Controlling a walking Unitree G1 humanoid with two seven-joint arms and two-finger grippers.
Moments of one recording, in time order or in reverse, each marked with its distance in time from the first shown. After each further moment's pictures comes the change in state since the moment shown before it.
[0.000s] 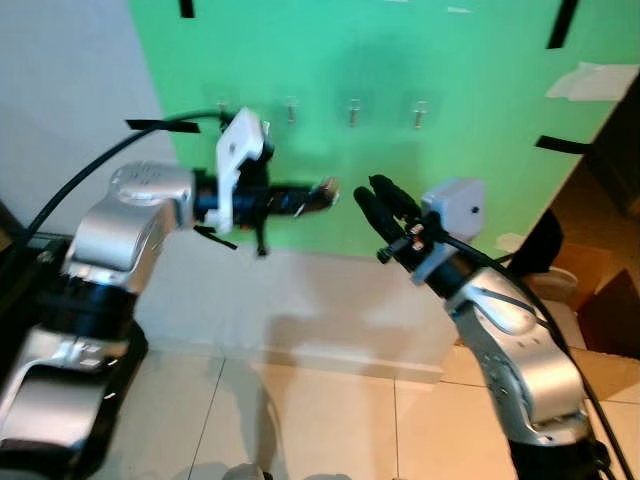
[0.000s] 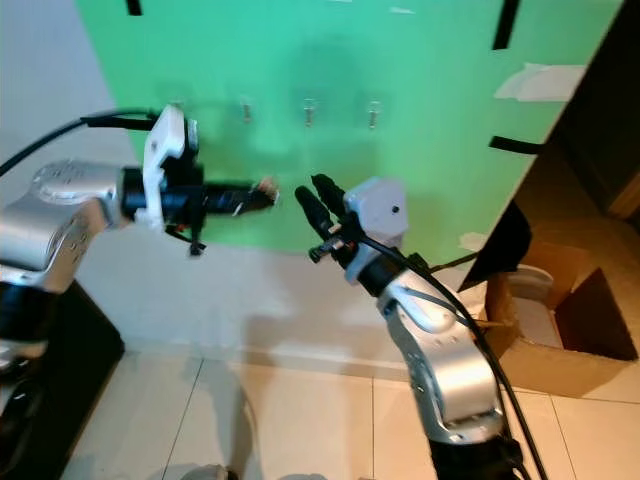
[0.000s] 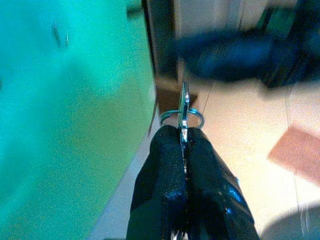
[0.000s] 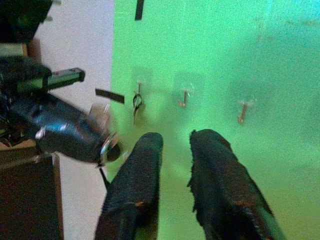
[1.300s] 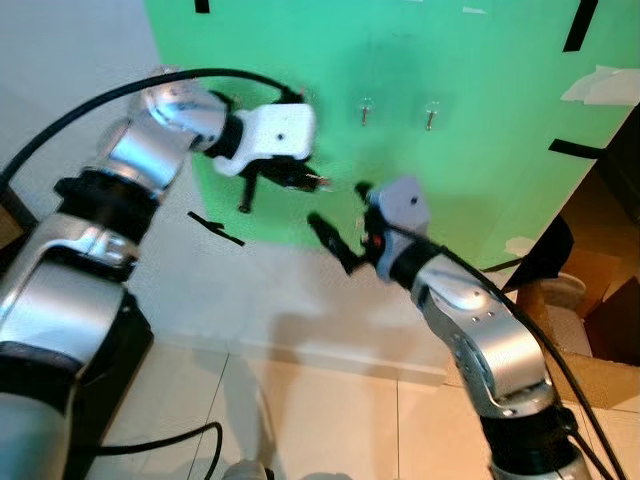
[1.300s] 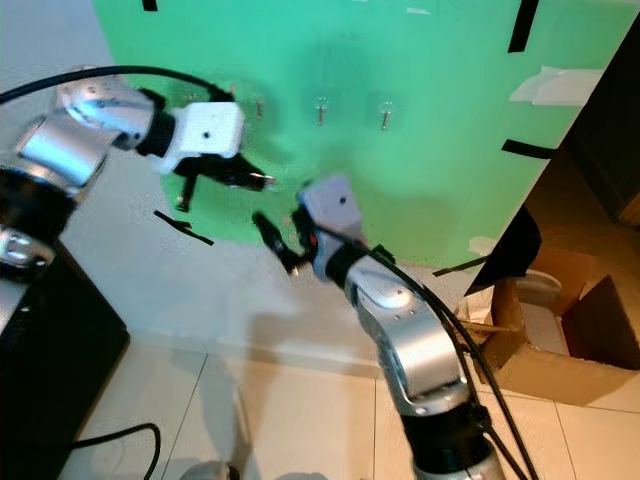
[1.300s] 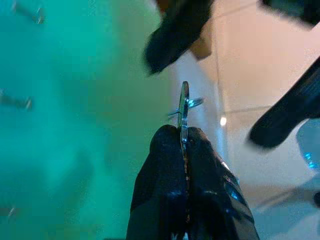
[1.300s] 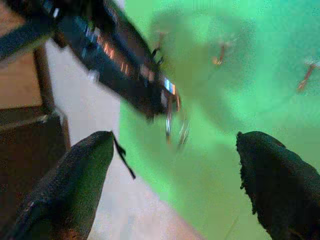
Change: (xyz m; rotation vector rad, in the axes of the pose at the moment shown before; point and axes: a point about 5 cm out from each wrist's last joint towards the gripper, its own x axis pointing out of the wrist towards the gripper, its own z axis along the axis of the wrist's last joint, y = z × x) left arm 0.024 0.042 0.055 0.528 0.368 -0.170; right arm 0.036 0.015 -0.008 -0.012 0.177 -0.012
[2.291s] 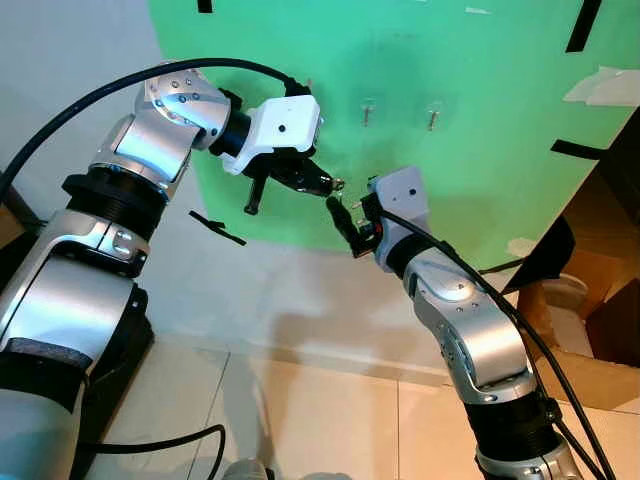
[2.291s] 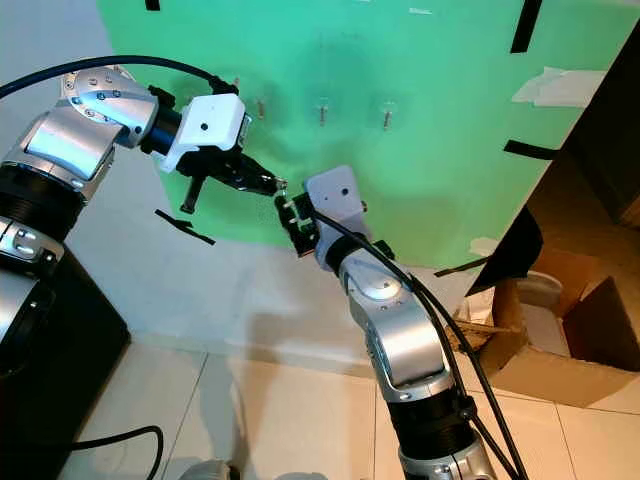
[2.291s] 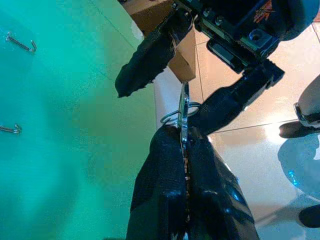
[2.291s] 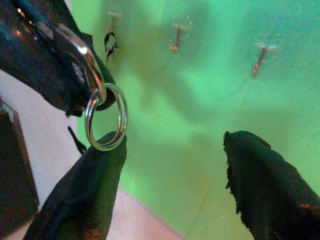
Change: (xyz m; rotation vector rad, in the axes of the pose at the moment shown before) left arm -0.003 0.001 0.005 -0.019 -0.087 -0.048; right arm 0.010 -0.007 -0.007 -0.023 0.035 -0.163
